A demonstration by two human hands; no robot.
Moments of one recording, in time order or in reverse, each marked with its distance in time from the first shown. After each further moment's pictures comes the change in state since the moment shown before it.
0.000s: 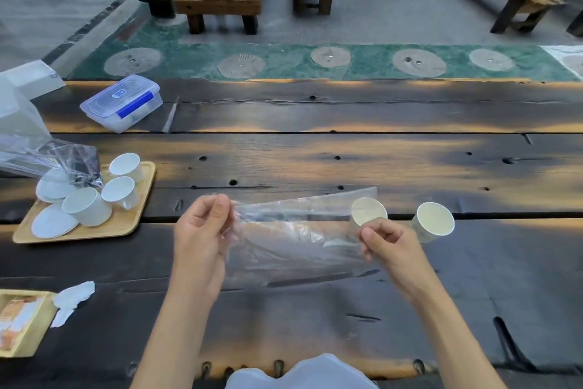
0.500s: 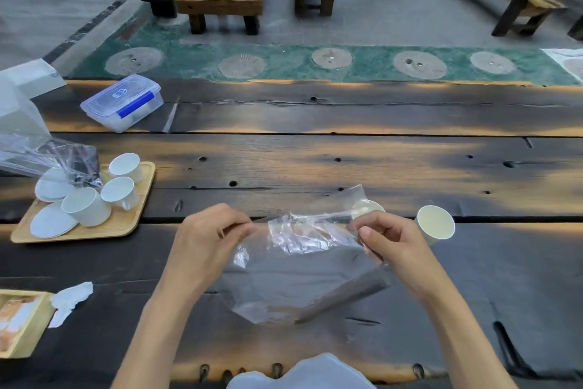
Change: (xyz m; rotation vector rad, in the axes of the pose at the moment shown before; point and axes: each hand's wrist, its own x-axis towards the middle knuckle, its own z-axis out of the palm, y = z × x) left_hand 0.018 0.001 -0.023 1.063 -0.315 0.588; right_hand -0.003 -0.033 0.004 -0.095 -0.110 -0.049
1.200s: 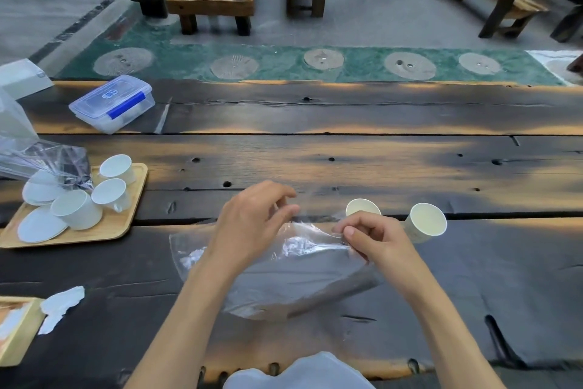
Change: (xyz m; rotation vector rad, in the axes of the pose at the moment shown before) left_hand 0.037 0.033 0.038 0.041 -0.056 0.161; right_hand -0.005 -0.014 0.021 -0.067 -0.006 0.016
